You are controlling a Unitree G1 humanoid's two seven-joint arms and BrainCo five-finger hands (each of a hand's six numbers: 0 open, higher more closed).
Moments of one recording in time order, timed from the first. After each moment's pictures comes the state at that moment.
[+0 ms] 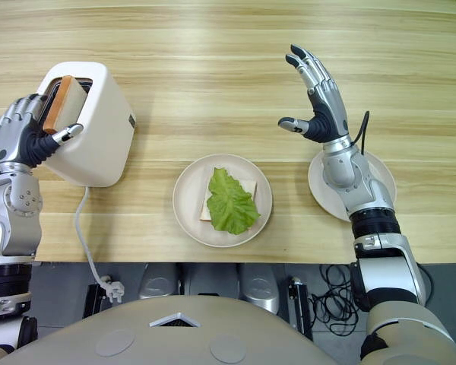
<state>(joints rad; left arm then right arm) 0.03 0.58 0.15 -0.08 0.78 0.14 0.02 -0.41 -0.57 0.12 0.58 -0.53 -0.83 -0.38</state>
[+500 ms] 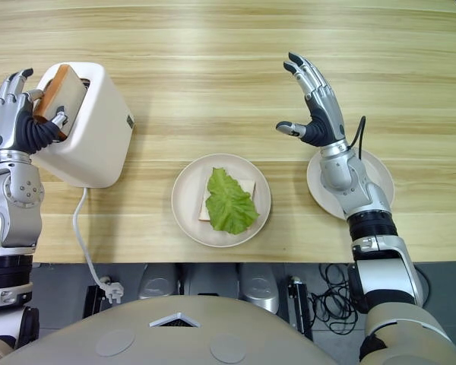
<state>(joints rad) -0.04 0.58 0.15 -0.09 0.77 0.08 0.12 -0.40 -0.56 0.12 0.60 -0.55 -0.83 -0.38</state>
